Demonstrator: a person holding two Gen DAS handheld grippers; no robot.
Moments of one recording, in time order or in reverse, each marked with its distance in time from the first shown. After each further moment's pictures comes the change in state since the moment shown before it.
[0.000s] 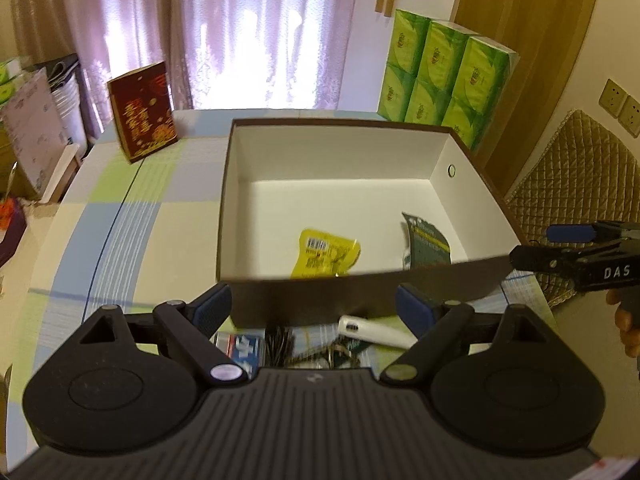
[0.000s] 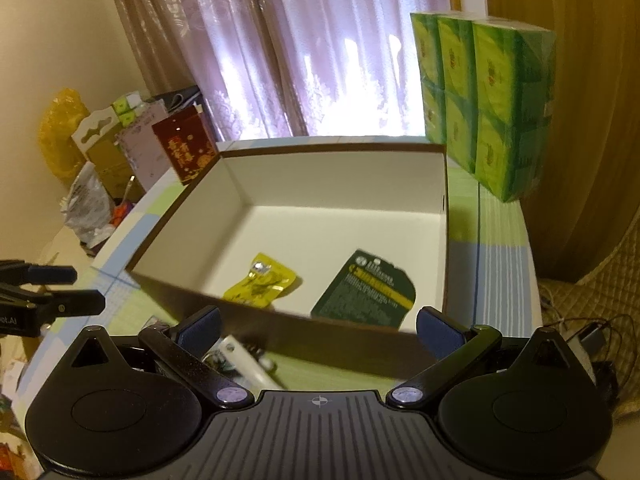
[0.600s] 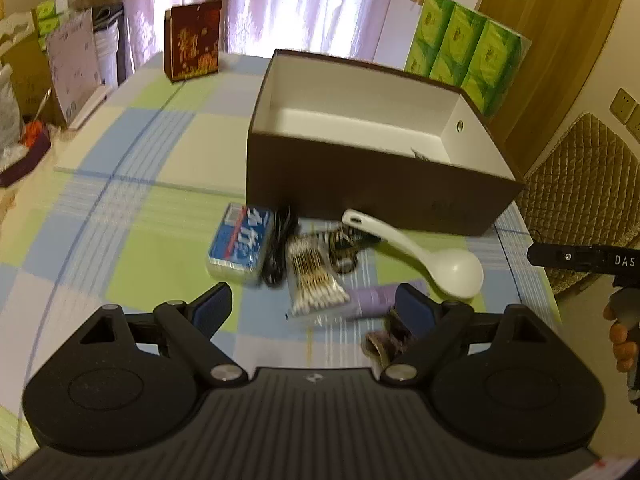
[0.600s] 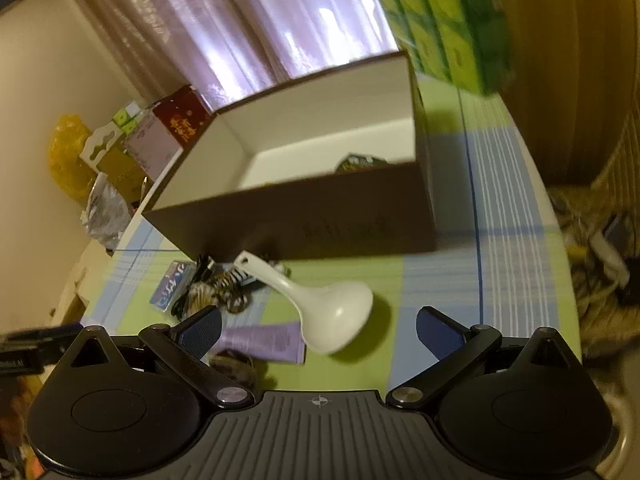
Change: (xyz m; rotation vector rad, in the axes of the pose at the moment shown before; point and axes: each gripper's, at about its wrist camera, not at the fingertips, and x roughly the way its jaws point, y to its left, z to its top) left arm -0.033 0.000 -0.108 -0.152 0.044 0.015; right arm -0.025 -0.026 -0.091 0.201 0.057 0.084
